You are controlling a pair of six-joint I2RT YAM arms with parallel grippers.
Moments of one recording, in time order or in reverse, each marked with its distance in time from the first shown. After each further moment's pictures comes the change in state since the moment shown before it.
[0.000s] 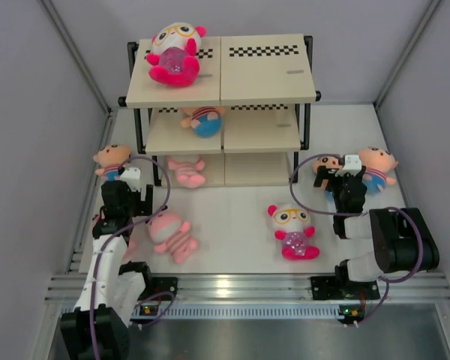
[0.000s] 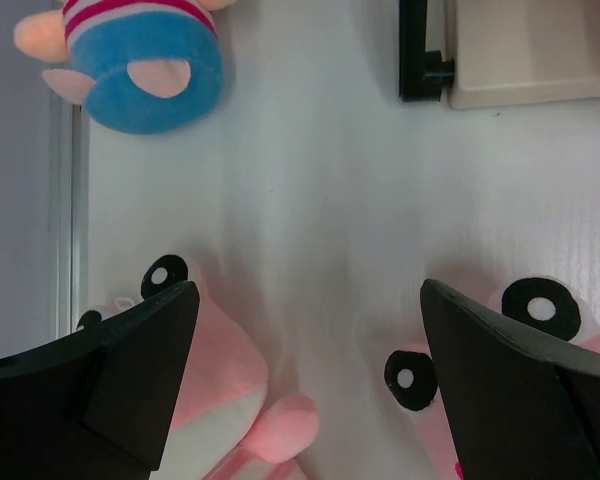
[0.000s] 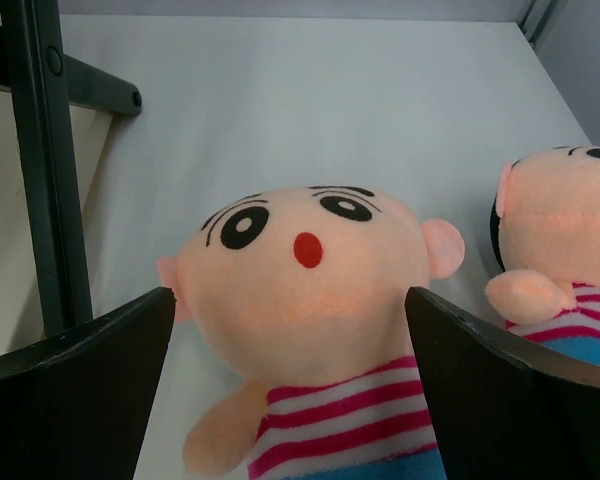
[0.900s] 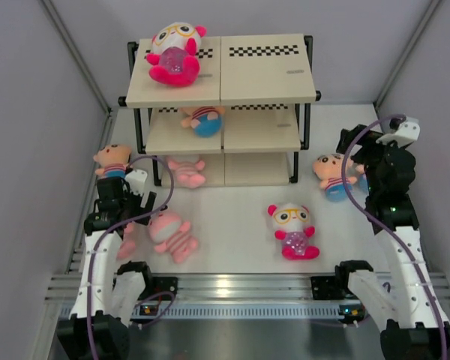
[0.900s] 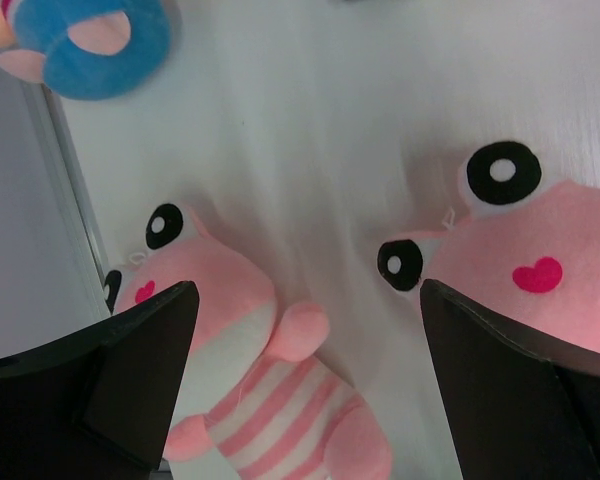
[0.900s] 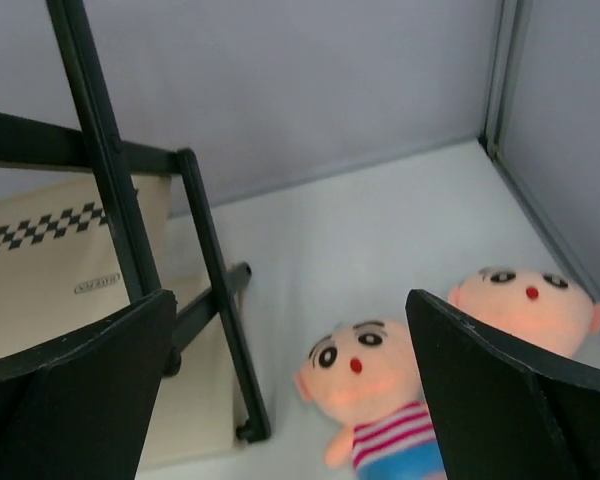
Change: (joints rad) left arm 0.000 0.007 0.177 -0.355 0.059 0.182; right arm 0.000 -0.661 0.586 -1.123 0.056 0.254
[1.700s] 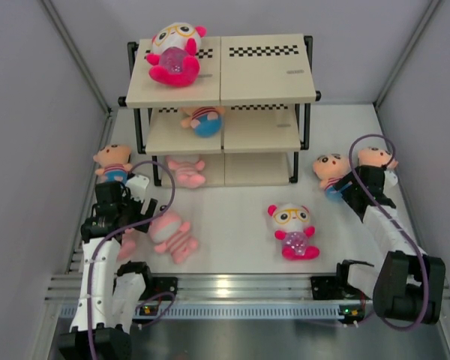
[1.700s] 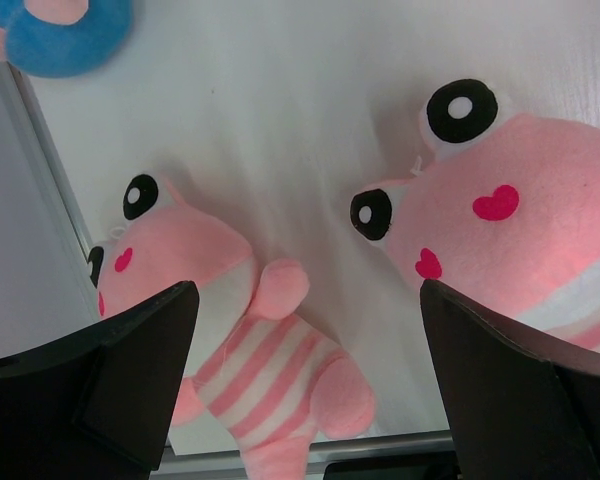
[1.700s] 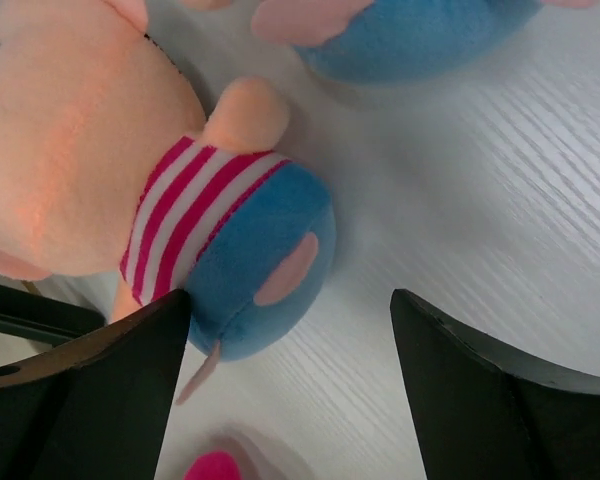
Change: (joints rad) left arm 0.000 -0.069 0.027 -0.157 0.035 0.048; right arm -0.172 0.302 -0.265 -0.271 0.041 0.499
